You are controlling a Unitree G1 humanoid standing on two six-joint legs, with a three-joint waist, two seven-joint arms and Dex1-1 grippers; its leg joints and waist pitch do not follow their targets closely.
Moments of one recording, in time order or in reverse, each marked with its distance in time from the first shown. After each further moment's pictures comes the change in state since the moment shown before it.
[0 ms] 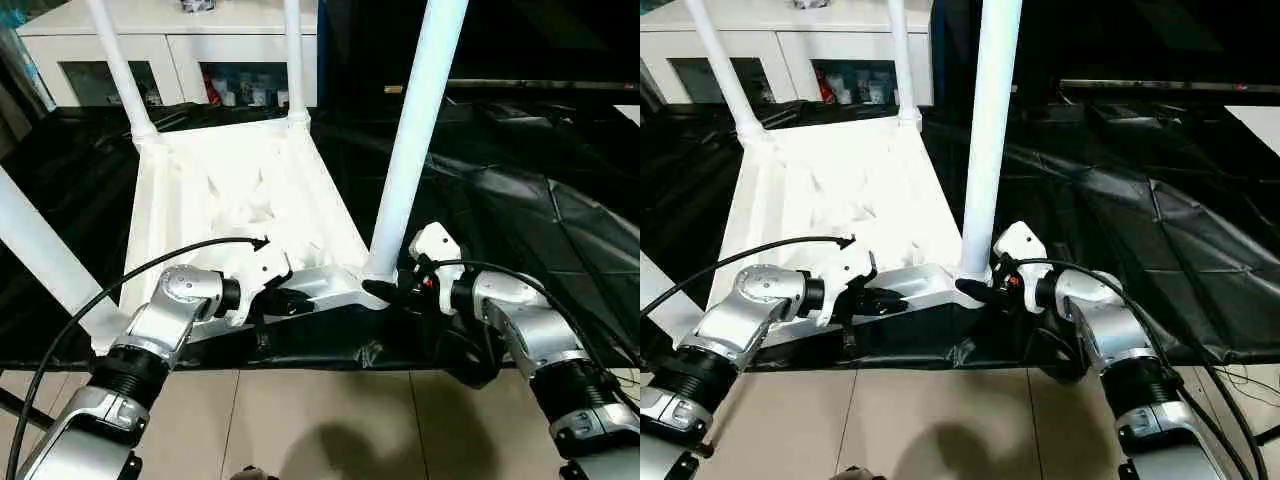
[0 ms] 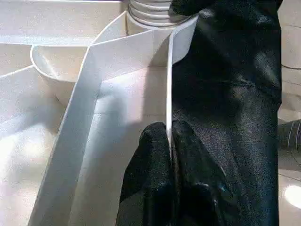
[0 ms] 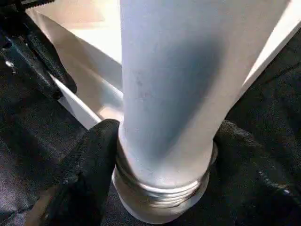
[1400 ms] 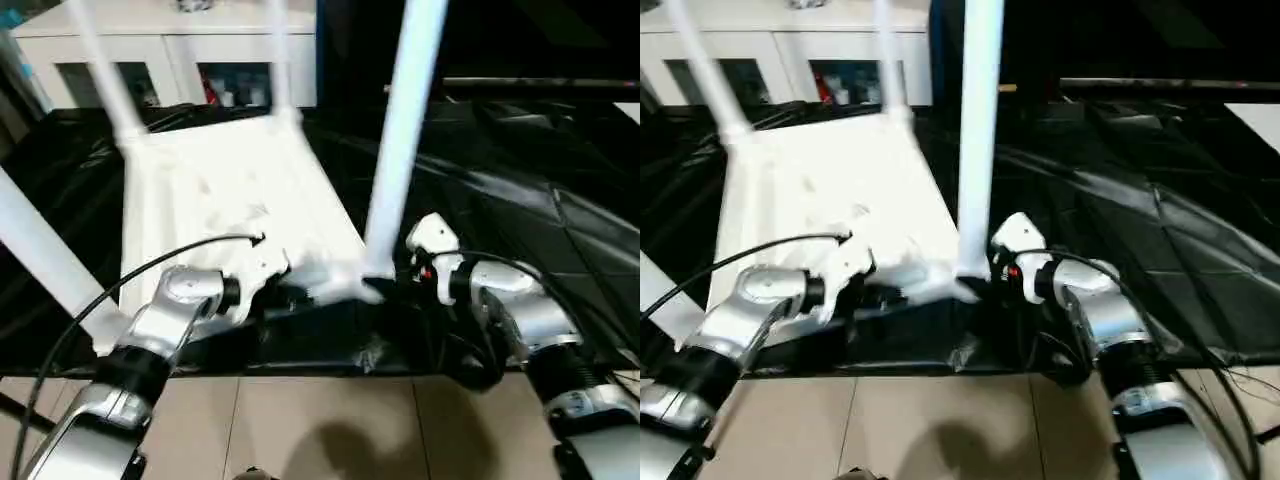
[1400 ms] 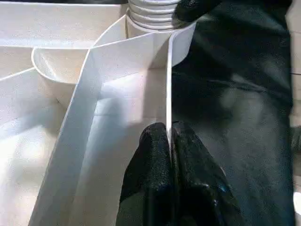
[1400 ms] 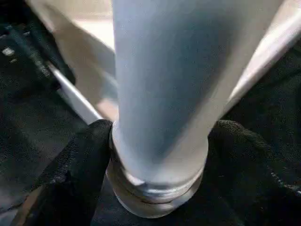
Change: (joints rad) left arm 0.003 -0.016 0.023 0.018 -0.004 -0.023 -0.027; right arm -0.069 -0.015 0.005 0.074 -0.045 -0.027 0.087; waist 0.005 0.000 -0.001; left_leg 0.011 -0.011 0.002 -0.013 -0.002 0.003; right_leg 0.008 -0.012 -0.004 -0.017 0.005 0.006
